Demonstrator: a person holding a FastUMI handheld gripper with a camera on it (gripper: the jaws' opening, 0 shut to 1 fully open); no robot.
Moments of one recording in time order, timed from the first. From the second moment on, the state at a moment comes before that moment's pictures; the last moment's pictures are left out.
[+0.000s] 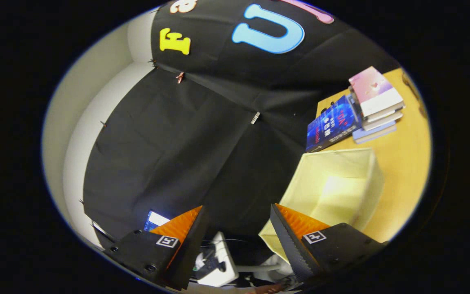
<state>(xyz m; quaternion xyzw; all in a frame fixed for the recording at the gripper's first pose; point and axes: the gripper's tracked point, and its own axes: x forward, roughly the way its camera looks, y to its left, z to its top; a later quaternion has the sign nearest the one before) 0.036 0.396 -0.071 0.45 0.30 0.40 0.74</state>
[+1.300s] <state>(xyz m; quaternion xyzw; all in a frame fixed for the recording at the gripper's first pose) -0.063 0.131 -0.369 0.07 0.49 0.06 0.87</state>
